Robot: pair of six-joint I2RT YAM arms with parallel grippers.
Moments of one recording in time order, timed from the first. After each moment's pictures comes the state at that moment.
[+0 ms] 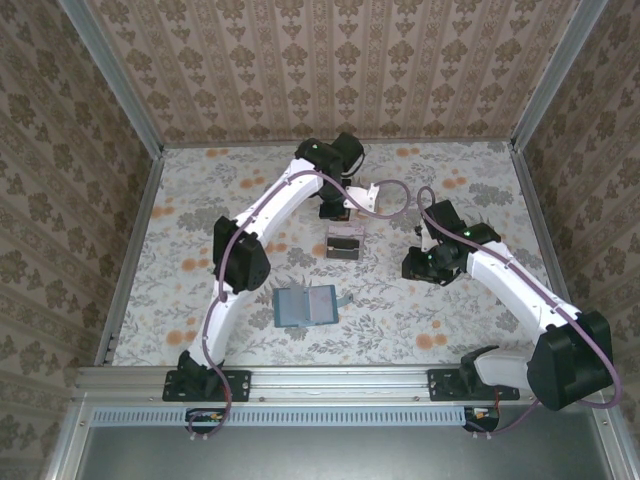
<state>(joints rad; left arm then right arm) -0.73 2.34 2.42 -1.40 0.14 1.05 0.30 1.25 0.93 -0.93 -0.21 0.44</state>
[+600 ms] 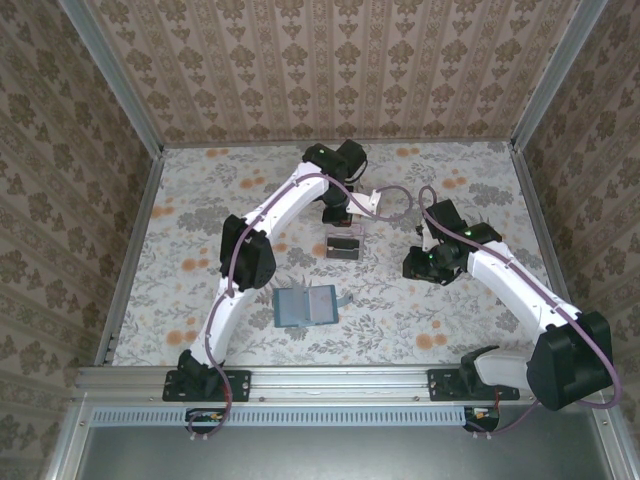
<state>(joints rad) -0.73 2.41 2.43 -1.40 0.15 1.05 0.29 1.25 0.93 -0.93 -0.21 0.44</state>
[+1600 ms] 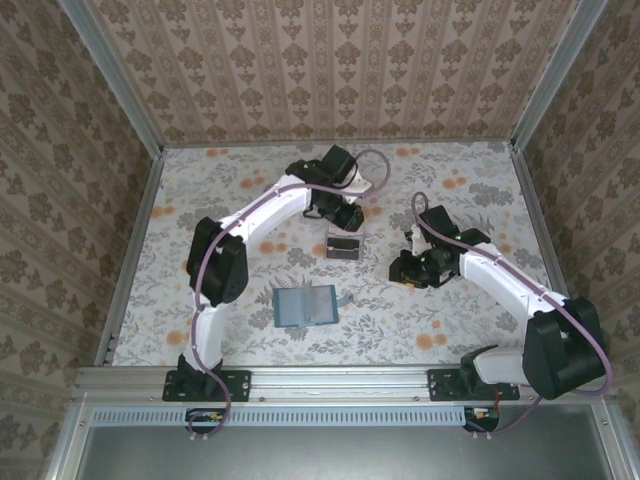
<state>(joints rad) -0.74 2.07 1.84 -0.91 0.34 -0.02 0.31 1.31 0.85 -0.77 -0.41 0.50</state>
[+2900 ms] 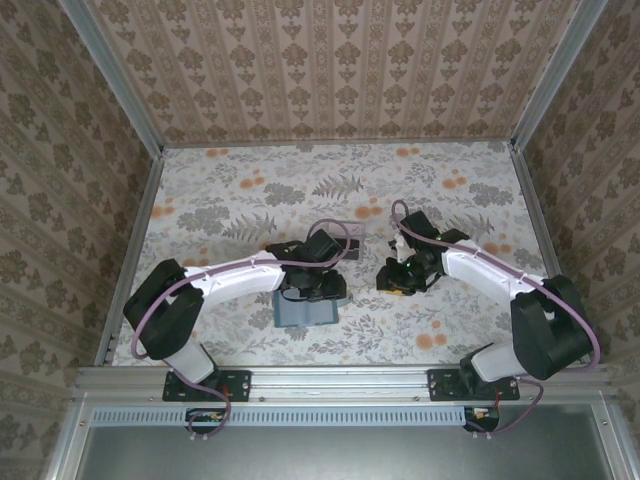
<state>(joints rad) -0.94 1.61 0.98 -0.50 0.23 -0.87 0.41 1.42 0.86 -0.73 -0.44 0.53</state>
